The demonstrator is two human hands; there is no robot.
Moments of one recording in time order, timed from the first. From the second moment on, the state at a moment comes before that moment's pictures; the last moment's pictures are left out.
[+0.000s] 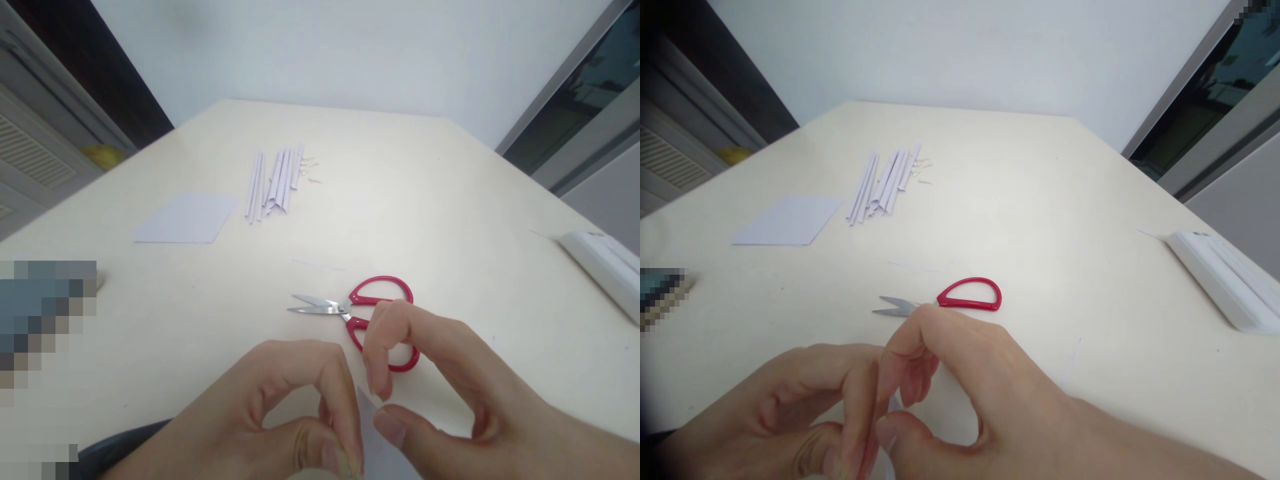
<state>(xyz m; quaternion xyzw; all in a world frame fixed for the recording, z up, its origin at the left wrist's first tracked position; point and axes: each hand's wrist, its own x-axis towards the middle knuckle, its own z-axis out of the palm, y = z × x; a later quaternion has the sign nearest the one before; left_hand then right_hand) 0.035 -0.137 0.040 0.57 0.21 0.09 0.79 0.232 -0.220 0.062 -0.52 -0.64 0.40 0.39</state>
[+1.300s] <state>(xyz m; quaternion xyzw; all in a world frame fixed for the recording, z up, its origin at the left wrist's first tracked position) 0.042 -0.142 0.015 0.36 0.19 0.00 0.91 0.232 -0.213 0.063 -0.39 -0.82 0.28 0.30</state>
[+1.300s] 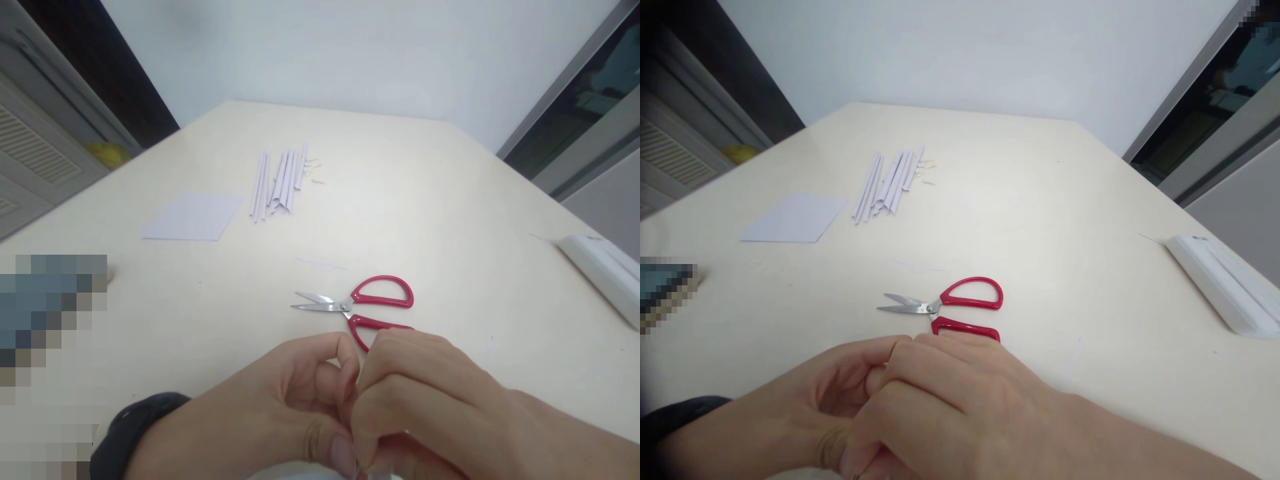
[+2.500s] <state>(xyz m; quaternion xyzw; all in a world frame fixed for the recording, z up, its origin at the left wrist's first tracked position) 0.039 -0.134 0.033 0.63 0.23 0.13 0.73 0.239 -0.212 0.061 -0.49 -0.66 0.45 0.35</state>
